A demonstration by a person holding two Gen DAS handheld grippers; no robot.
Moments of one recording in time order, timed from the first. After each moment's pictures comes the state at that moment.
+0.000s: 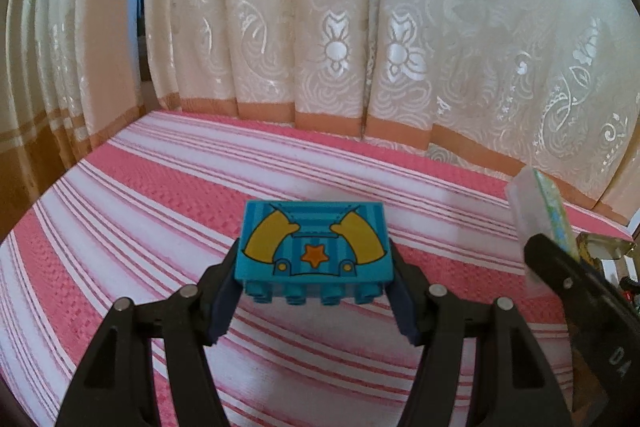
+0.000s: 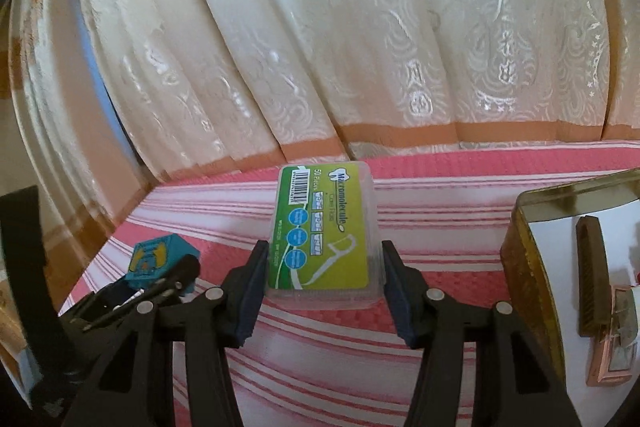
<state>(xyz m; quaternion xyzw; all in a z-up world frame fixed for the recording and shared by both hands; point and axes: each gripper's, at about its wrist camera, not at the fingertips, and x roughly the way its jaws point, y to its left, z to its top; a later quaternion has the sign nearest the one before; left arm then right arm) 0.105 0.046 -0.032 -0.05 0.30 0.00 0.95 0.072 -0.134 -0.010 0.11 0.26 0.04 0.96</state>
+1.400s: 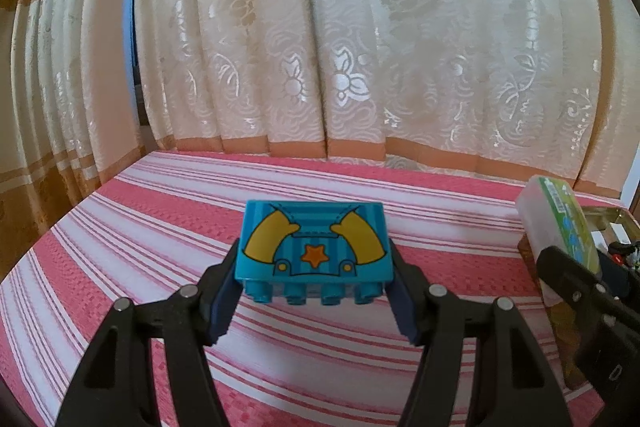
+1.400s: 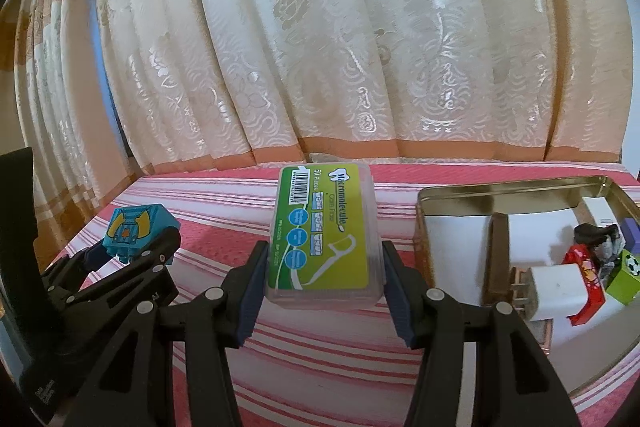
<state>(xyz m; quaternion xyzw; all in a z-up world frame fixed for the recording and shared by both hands) 0.045 0.001 -0.022 -0.01 0.24 -0.01 0.97 0.006 -0.164 -0.004 0.06 0.24 0.00 0.97</state>
